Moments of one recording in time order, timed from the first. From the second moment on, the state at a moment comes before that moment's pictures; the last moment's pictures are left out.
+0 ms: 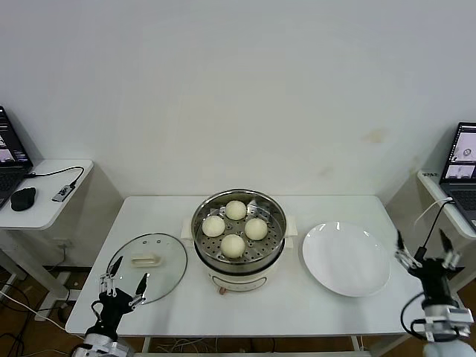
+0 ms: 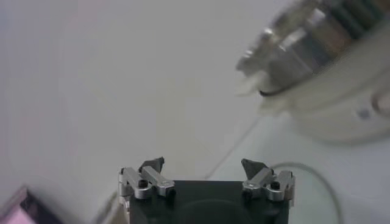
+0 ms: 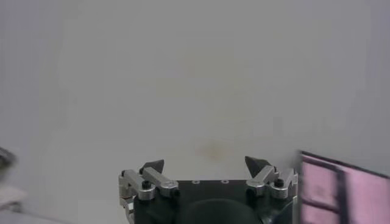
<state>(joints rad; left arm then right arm) 1.62 -1.15 -0.63 -1.90 0.71 -0.11 -0.13 -1.51 1.36 1.01 1.94 0.12 0.16 -0.09</state>
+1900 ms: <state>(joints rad) 1.06 -1.08 -0.42 -1.29 1.14 -0.12 -0.08 -1.61 1.52 1.12 1.90 0.03 0.19 -0.04</state>
